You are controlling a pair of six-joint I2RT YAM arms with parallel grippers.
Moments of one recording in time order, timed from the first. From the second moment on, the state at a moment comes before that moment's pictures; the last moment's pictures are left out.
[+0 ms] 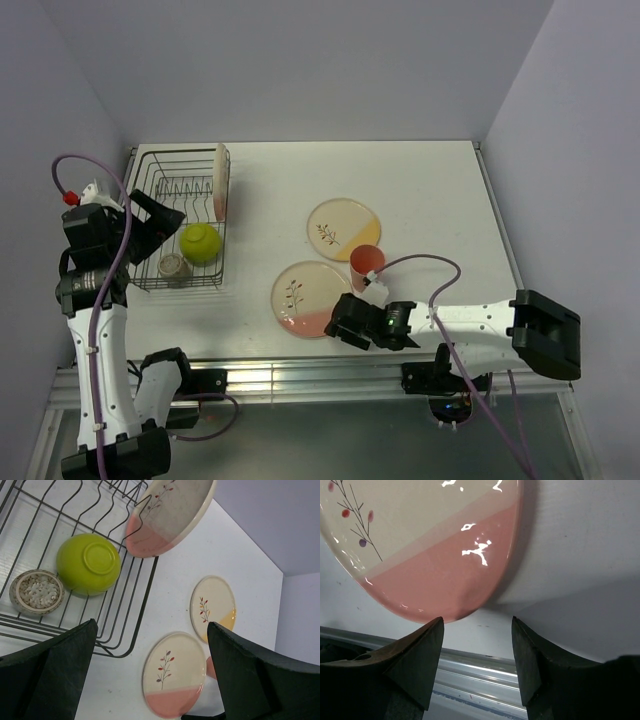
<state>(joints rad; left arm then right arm) 0.25 0.81 1.05 -0.74 0.29 -0.60 1.20 1.23 0.50 -0.33 0.30 1.49</state>
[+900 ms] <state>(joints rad) -0.23 0.82 1.04 -0.68 0.17 -0.66 1.46 1.02 1.08 -0.90 0.69 1.44</state>
